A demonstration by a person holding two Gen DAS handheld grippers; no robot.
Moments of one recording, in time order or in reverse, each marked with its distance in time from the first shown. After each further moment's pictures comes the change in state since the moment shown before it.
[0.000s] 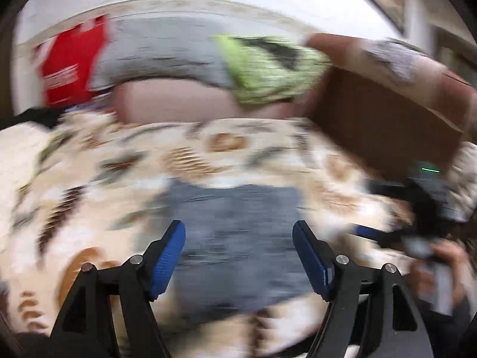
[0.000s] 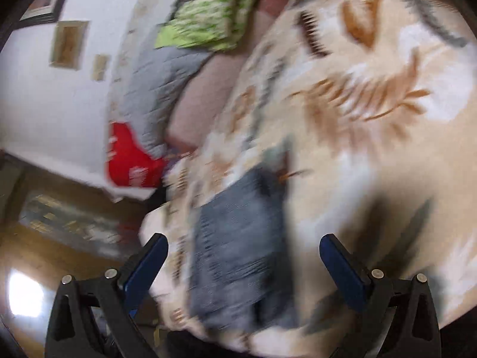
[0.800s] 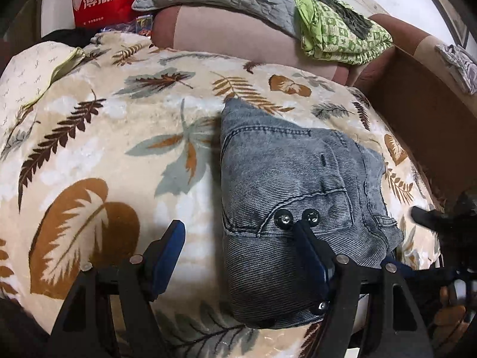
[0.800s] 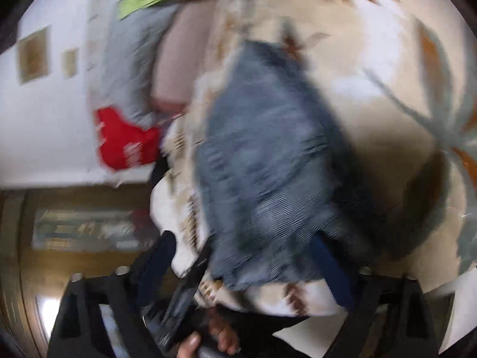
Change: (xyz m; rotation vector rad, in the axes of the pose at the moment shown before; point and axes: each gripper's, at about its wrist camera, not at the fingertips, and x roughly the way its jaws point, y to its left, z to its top) left arm 0.086 0.054 -0.040 -0.177 0.205 0.041; right arm 0.068 -0.022 -0.058 0.297 0.114 -0.064
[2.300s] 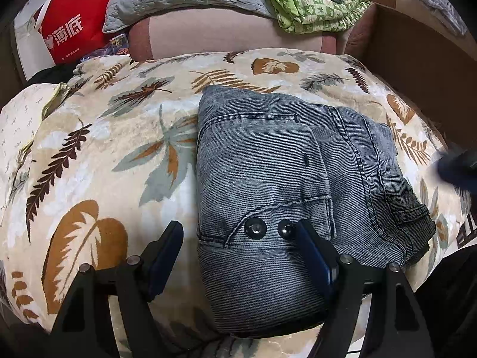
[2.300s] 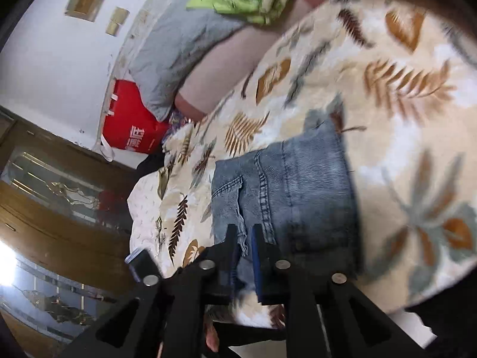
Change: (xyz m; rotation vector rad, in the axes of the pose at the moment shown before) left arm 0.018 -0.036 -0.009 0.192 0.037 0.105; right arm -0.002 0.070 -0.011 -0.383 -0.087 -0.169
